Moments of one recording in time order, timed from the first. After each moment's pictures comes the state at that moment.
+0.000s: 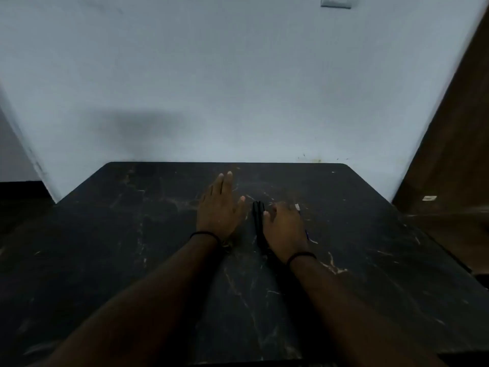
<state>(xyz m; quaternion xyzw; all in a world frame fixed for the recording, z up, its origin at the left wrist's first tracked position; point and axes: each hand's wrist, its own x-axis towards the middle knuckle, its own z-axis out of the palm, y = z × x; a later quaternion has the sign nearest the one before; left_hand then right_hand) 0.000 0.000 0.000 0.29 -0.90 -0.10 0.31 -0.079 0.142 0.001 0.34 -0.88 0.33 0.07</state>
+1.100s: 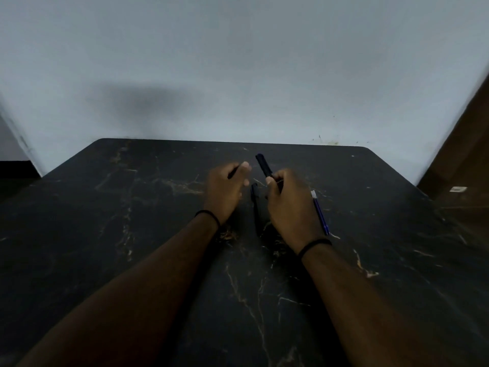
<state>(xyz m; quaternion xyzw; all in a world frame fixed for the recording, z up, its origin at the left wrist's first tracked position) -0.027 -0.013 -0.005 0.23 -0.73 -0.47 0.44 -0.092 0.116 0.000 0.36 -0.82 0.43 0.09</state>
